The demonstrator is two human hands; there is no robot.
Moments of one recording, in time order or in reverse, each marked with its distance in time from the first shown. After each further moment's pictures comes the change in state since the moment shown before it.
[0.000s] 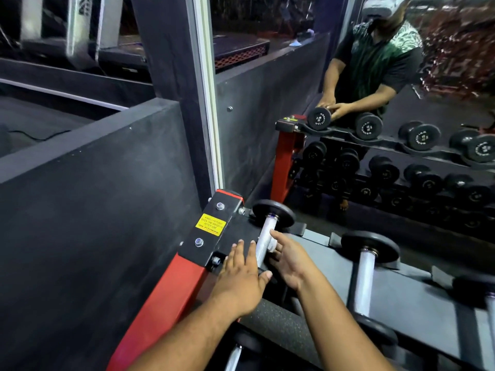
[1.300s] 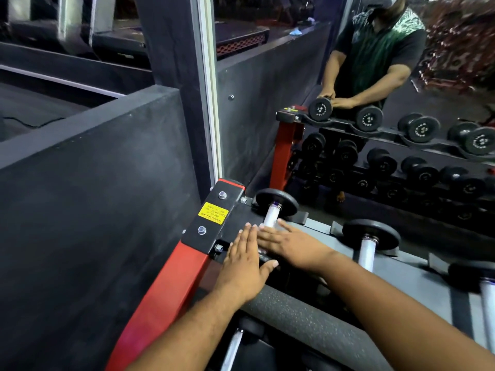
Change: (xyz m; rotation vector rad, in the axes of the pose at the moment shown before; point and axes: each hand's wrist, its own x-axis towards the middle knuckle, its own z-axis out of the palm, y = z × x) left_hand -0.003 -0.010 0.008 -0.080 0.135 0.094; right_hand -0.007 -0.029 -0.031 -2.255 -0.515 -0.987
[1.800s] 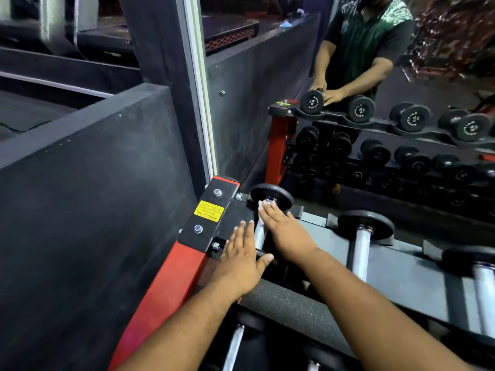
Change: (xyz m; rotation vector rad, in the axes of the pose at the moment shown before) left_hand 0.004 -0.001 -0.005 -0.010 -0.076 0.001; right_hand 0.014 -0.011 0.008 0.358 0.170 0.477
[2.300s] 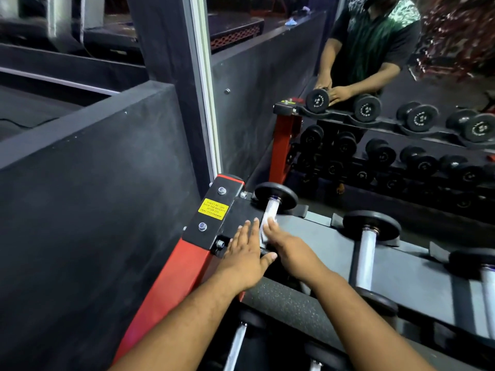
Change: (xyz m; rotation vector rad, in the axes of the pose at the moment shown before) left_hand 0.005 0.000 -0.008 -0.003 -0.098 -0.028; right_hand -0.035 -0.015 0.017 0.414 0.043 -0.008
